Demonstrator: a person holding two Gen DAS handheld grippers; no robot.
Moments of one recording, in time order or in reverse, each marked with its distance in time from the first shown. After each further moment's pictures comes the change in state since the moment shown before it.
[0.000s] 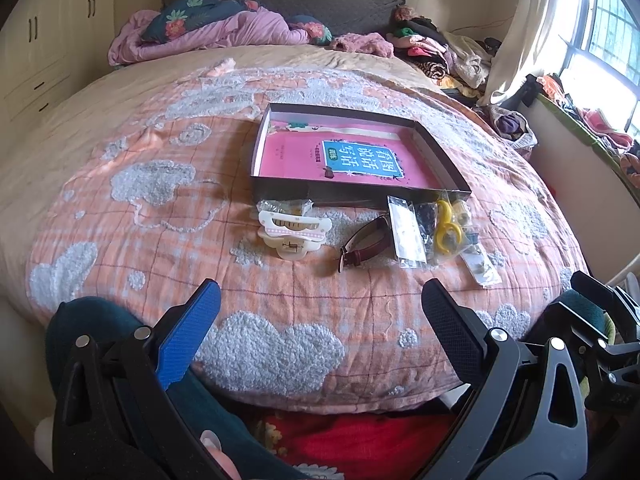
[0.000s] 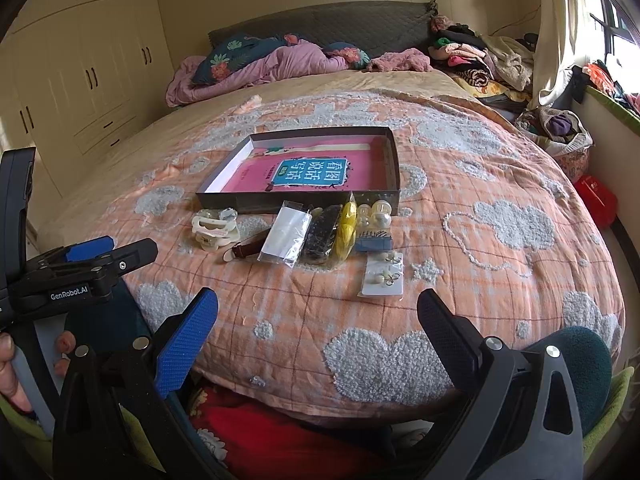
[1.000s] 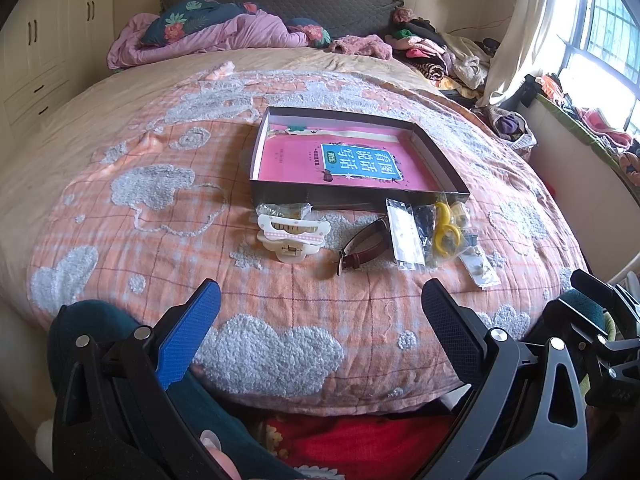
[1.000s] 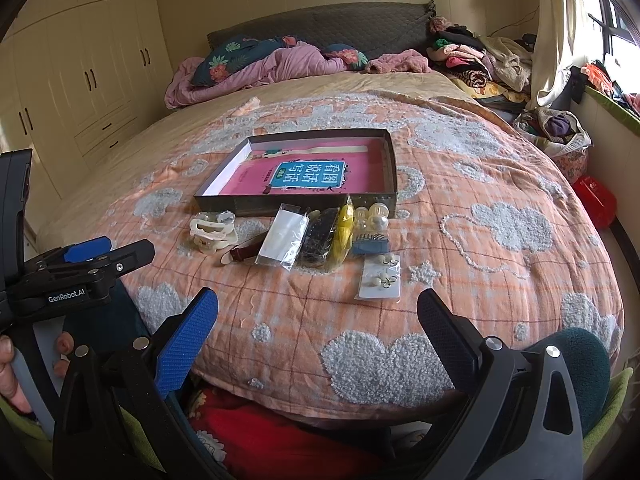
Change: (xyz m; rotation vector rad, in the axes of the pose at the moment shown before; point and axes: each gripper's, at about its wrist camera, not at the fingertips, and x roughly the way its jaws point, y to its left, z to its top) left arm -0.002 -0.002 0.002 0.005 -0.006 -0.001; right arm 0.000 0.000 0.002 0.003 -0.003 -0.001
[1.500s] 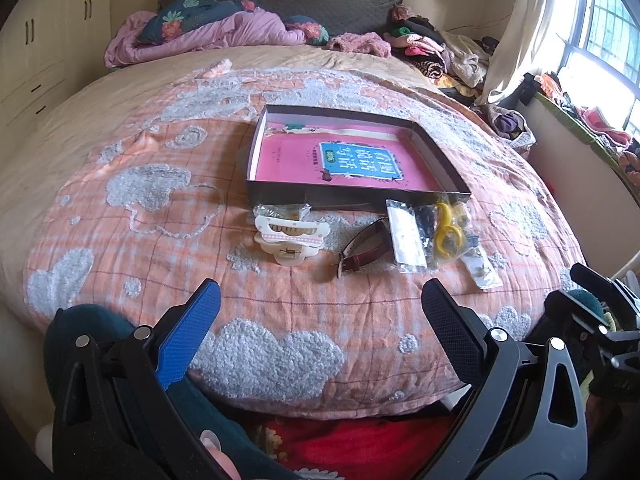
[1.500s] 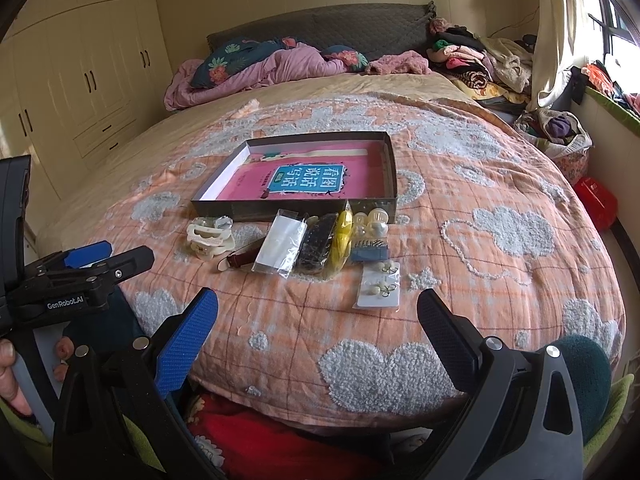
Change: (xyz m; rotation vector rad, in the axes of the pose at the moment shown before) left arm 0.005 0.002 0.006 0.001 0.008 0.000; right arm 0.006 -0.009 0.007 0.012 -0.006 -0.002
